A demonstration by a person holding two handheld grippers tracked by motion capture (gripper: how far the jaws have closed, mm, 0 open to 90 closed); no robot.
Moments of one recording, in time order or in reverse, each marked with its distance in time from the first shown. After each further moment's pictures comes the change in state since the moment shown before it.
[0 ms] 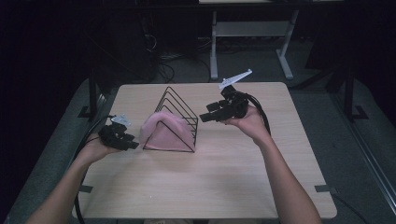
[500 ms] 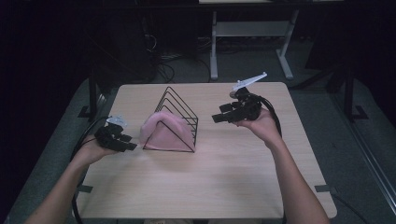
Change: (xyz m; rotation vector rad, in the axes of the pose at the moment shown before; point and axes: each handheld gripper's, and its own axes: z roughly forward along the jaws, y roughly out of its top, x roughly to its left) left arm -0.001 -0.008 -0.007 -0.019 -0.011 -0.031; right arm -0.014 -0.024 -0.026 -0.016 -0.054 0.049
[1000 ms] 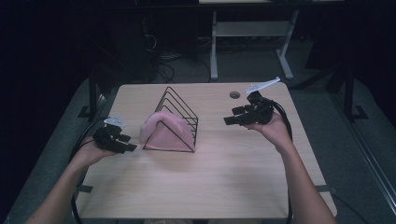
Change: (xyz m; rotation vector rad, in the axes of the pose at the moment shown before) left arm -0.004 -0.003 -0.006 -0.022 -0.001 0.000; right arm -0.013 -0.025 -0.021 0.004 -0.060 0.054
